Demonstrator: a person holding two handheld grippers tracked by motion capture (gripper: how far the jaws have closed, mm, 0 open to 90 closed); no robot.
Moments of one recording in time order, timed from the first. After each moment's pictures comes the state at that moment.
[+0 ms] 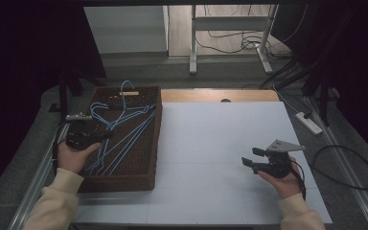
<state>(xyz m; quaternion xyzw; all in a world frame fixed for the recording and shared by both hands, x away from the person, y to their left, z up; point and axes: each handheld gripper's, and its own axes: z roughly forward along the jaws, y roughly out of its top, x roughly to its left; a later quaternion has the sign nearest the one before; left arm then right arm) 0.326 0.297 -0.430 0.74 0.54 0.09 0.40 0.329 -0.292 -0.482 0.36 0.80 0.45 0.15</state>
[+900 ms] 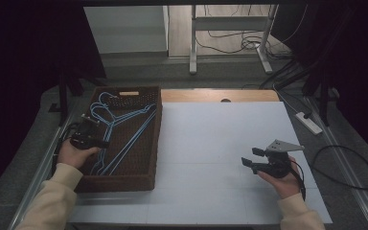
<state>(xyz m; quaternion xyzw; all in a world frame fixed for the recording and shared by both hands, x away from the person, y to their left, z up) 0.356 0.308 -0.467 0.77 0.59 0.03 0.23 0.330 -0.291 -0.483 0.36 0.80 0.45 0.15</state>
